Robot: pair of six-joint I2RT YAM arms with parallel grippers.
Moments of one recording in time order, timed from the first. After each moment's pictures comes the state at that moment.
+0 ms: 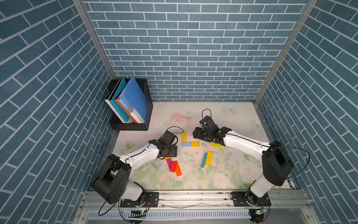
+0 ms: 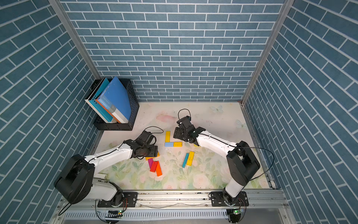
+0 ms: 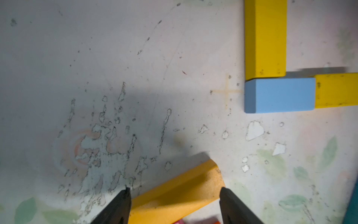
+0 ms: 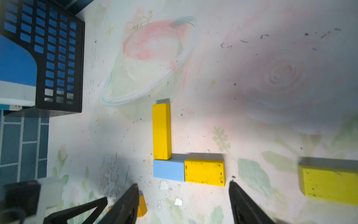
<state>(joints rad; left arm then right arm) -0.58 1.44 0.76 -0.52 -0.10 -0.52 0.79 1.63 1.14 -0.38 0.05 0.83</state>
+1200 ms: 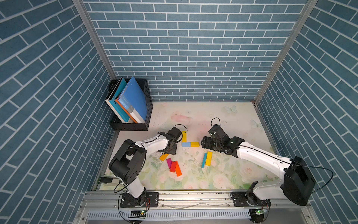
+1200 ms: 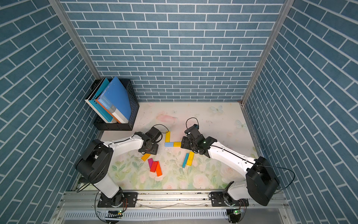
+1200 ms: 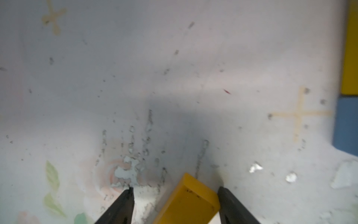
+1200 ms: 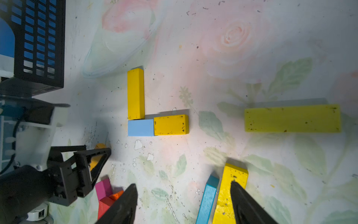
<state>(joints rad) -0.56 1.68 0.96 -0.66 -0.27 -0.43 0.81 1.37 0.92 -0.46 0.07 0.84</state>
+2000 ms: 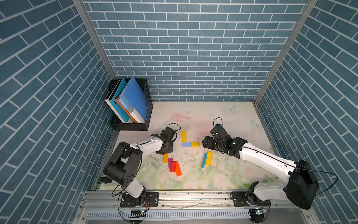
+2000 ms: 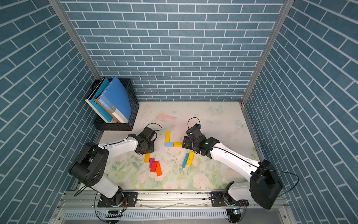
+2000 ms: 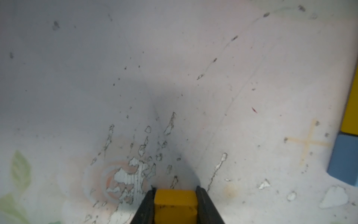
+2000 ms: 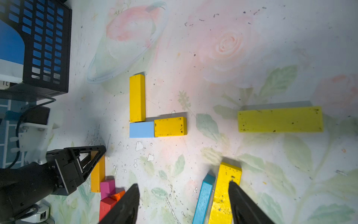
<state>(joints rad) -0.49 1.62 0.85 -0.53 -0.16 -0.55 0.81 1.32 0.91 -0.48 0.10 0.84</state>
